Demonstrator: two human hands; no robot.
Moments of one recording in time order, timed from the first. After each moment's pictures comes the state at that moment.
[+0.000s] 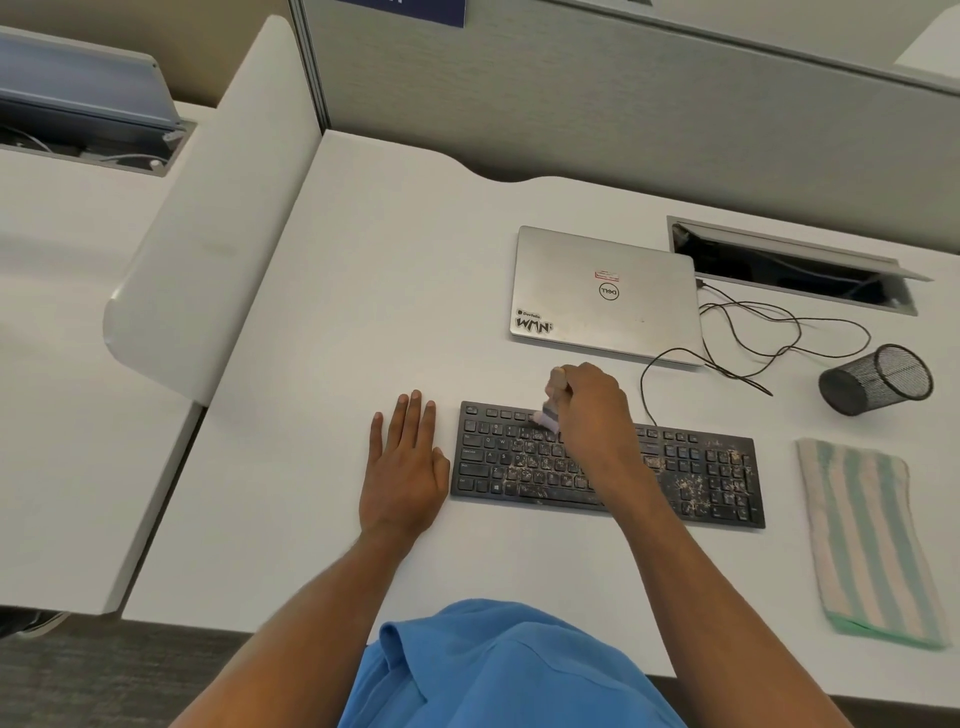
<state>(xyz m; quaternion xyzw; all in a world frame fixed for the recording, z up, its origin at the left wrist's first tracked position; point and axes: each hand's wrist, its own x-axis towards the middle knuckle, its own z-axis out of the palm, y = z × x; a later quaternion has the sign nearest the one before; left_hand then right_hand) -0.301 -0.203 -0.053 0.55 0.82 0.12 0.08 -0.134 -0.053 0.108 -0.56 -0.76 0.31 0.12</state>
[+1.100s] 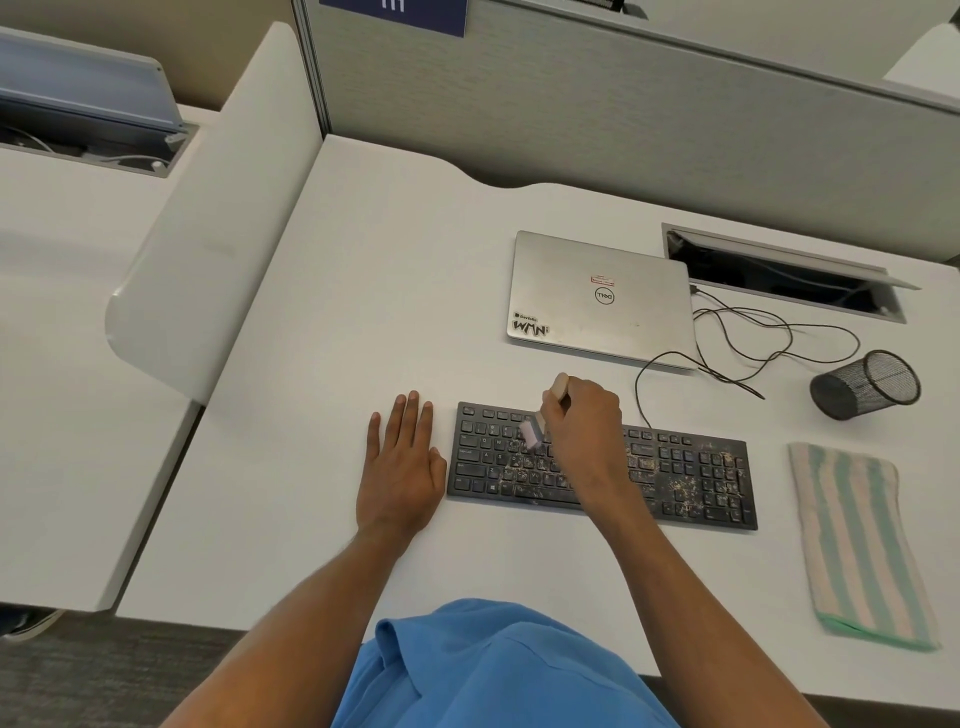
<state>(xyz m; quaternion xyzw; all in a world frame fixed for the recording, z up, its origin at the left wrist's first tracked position) -0.300 -0.203 -0.054 0.55 0.82 0.13 0.07 -0.132 -0.069 0.101 -0.59 -0.75 0.27 0.14</state>
